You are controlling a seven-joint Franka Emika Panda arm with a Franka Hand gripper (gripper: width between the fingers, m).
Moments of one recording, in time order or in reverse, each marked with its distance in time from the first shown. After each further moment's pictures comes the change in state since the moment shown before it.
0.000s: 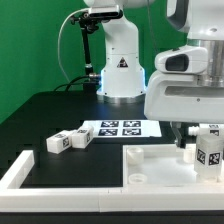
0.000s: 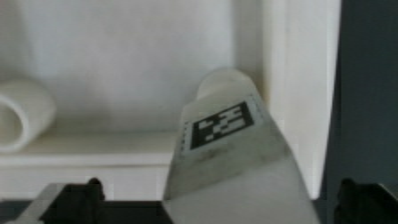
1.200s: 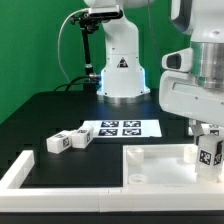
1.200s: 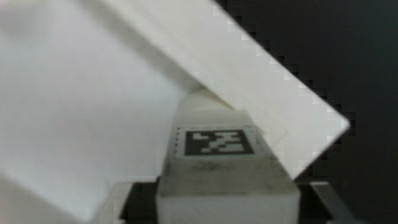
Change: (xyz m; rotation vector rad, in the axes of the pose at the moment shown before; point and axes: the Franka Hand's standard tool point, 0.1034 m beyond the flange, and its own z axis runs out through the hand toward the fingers) arm -0.002 -0.004 0.005 0.070 -0.027 1.174
